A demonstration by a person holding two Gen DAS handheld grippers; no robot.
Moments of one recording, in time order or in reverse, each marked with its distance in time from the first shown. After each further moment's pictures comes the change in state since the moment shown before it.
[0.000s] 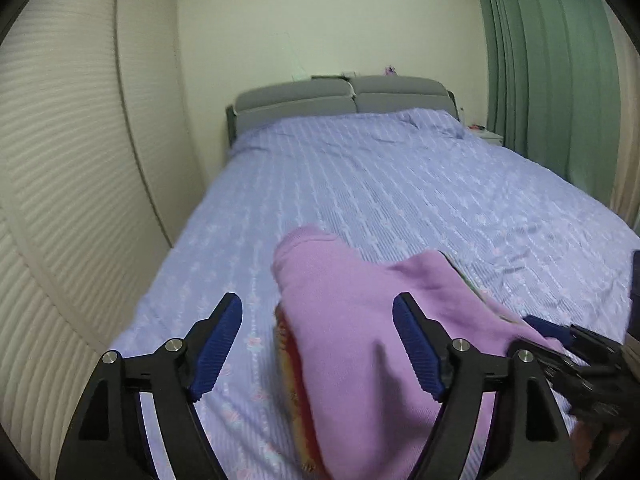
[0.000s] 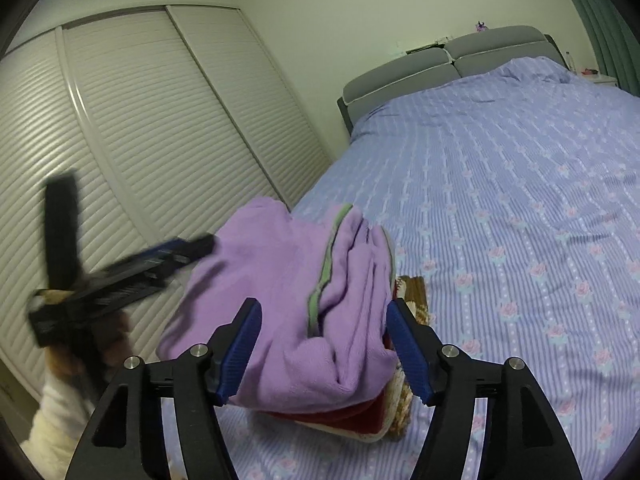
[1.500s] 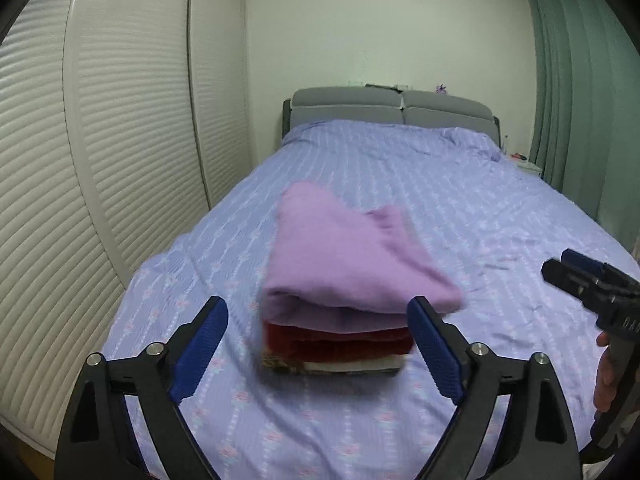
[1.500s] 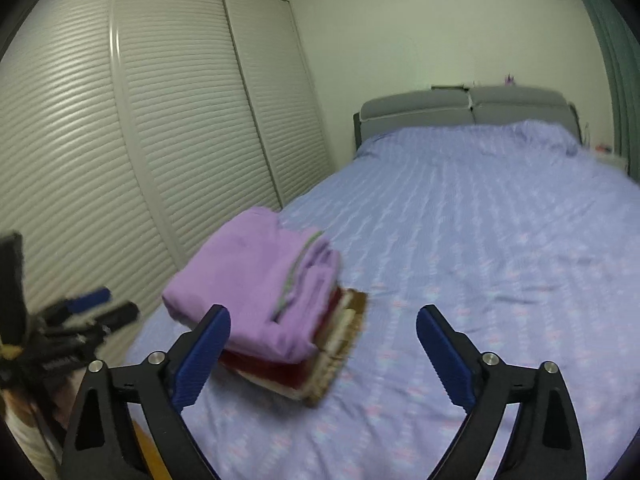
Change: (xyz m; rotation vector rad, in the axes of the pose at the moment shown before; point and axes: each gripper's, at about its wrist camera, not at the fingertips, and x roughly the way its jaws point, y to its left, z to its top) left arm -0.103 -0.080 -0.069 -0.192 -0.008 0.149; right arm -0.104 -0.019 0.014 -0.270 -0.013 -0.072
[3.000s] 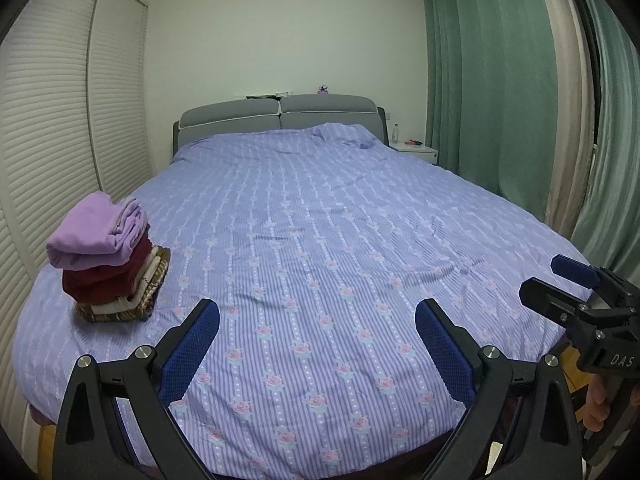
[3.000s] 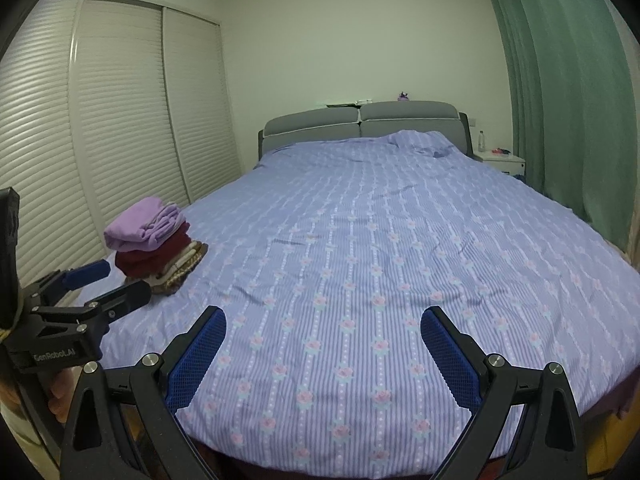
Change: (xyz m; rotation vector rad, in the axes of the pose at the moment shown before) left arm -0.134 -0.326 -0.087 0.138 -0.040 -0.270; right arm -0.305 -0.200 -0.109 0.051 -0.049 -0.277
